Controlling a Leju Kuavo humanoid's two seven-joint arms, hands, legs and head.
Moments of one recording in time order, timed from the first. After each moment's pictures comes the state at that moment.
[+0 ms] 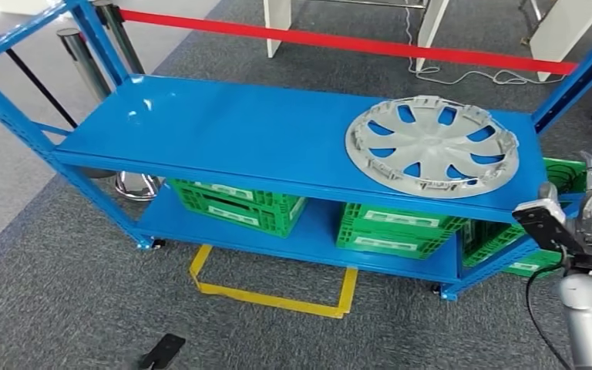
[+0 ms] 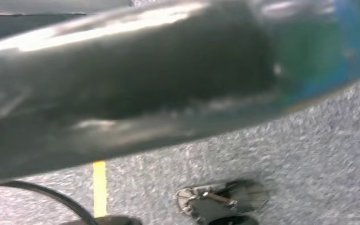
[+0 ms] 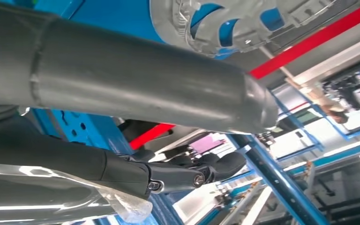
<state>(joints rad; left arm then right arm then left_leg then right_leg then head) -0.09 -0.18 0.49 -0.25 -0.69 0.36 -0.17 -0.21 -0.24 -0.04 -1.46 0.78 -0.24 -0.19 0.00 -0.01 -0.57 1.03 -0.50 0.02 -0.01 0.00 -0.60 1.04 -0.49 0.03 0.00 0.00</state>
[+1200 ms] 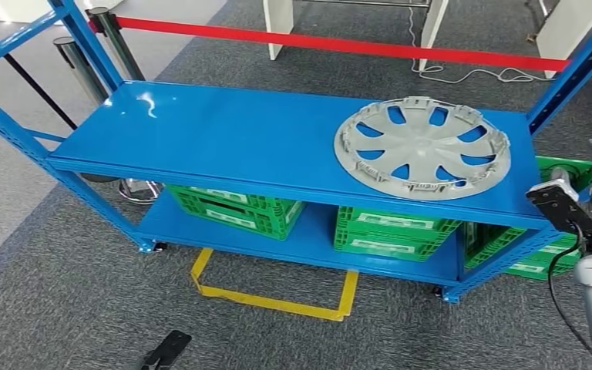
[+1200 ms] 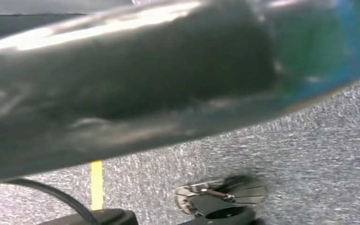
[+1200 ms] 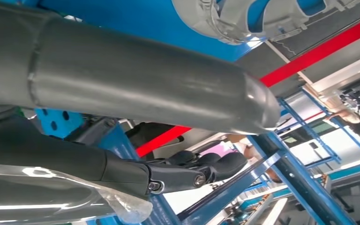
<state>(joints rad) -0.11 -0.18 0.50 -0.25 -0.72 0.35 -0.16 -0.35 -0.32 -0.03 -1.28 0.74 -0.20 -0.15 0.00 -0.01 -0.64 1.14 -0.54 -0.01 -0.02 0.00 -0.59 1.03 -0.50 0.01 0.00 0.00</state>
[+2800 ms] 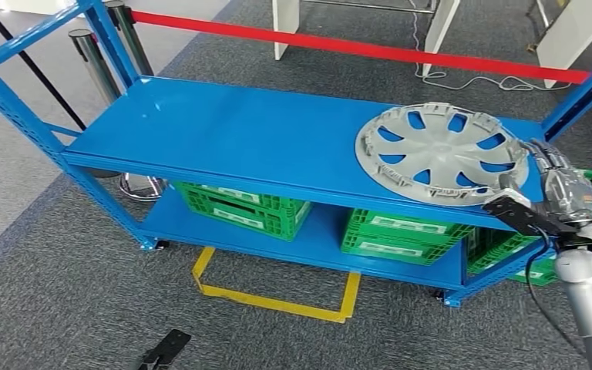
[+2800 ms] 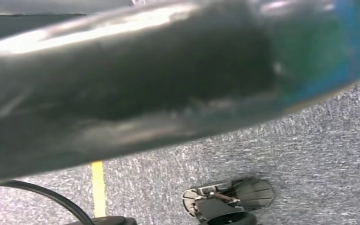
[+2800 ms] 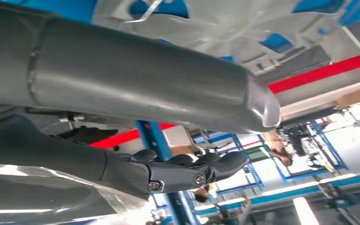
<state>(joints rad) -0.12 -0.18 0.50 -0.25 -0.75 0.33 -0.14 -0.39 -0.34 0.10 -1.27 0.78 -0.09 -0.27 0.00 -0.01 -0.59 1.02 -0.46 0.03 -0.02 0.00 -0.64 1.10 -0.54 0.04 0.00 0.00</state>
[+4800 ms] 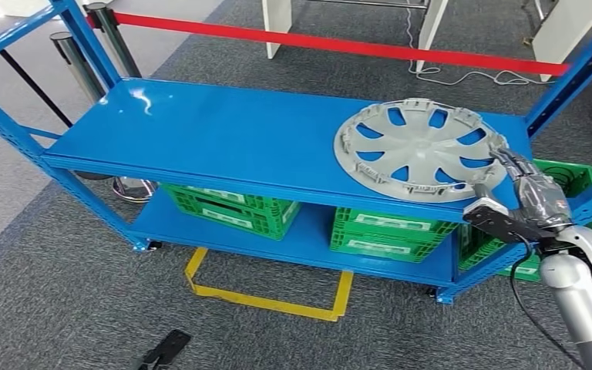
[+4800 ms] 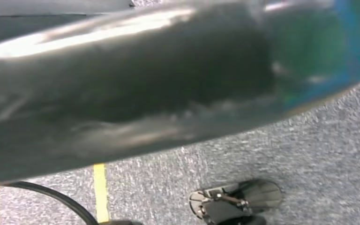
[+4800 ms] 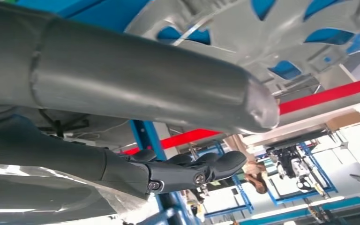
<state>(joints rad) -0.12 -0.18 0.50 -0.25 -0.76 0.32 -0.14 -0.36 -0.36 0.18 -1.29 0.74 -0.06 -0.26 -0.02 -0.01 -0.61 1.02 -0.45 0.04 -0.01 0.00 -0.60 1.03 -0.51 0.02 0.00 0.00</state>
